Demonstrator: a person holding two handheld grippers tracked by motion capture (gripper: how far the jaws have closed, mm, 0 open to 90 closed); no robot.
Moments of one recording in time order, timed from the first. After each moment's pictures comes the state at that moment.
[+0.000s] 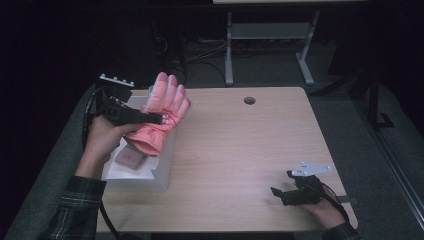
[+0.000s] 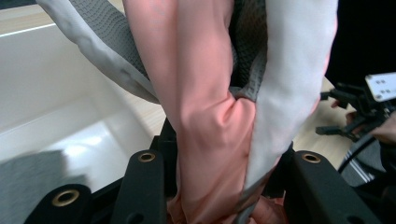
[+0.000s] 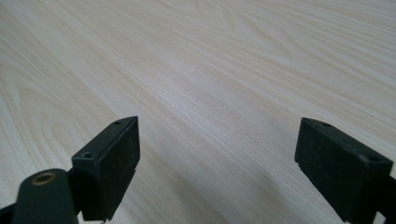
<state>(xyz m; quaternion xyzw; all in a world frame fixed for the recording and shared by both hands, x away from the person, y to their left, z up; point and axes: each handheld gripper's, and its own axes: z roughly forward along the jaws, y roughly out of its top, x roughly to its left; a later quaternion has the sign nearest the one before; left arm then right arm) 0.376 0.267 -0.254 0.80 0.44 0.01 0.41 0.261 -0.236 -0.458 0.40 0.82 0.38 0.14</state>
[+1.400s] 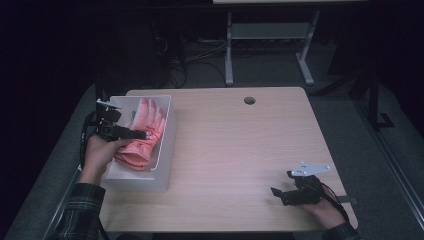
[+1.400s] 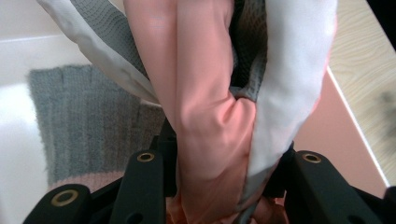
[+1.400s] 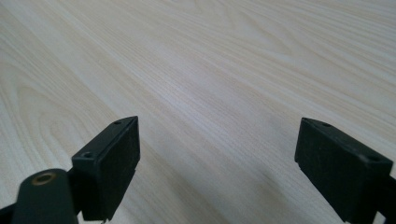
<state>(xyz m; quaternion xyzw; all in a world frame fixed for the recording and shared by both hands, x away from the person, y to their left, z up) 0.397 0.322 -0.349 0.76 0.55 0.00 0.34 0.261 -0.236 -0.459 0.40 0.82 0.38 0.13</state>
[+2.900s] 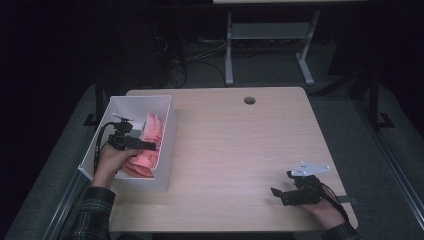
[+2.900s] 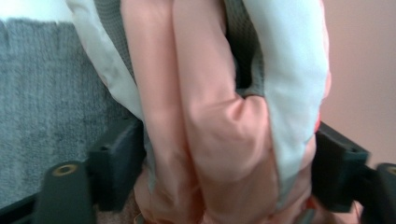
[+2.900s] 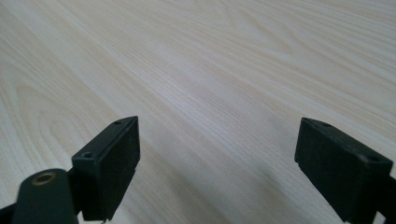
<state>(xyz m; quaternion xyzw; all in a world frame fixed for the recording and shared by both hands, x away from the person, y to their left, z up) 0.407 0.316 -0.406 0.77 0.55 -0.01 0.32 0.261 -0.236 -0.459 0.40 0.82 0.37 0.13</state>
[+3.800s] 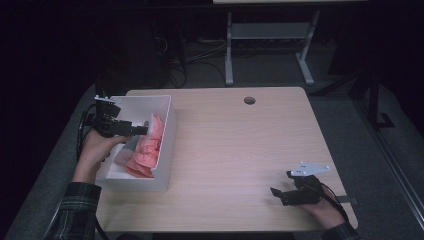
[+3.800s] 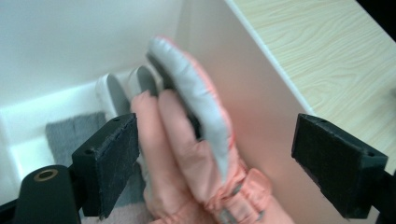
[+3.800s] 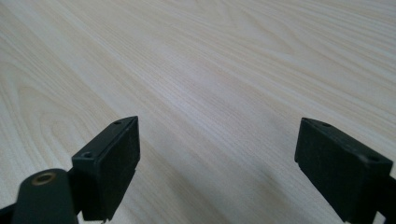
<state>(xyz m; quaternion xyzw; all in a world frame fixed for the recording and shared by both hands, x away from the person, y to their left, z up) 0.392 0.313 -0.321 0.79 0.48 0.07 0.37 0.261 -0.235 -0.459 0.40 0.82 0.38 0.13</state>
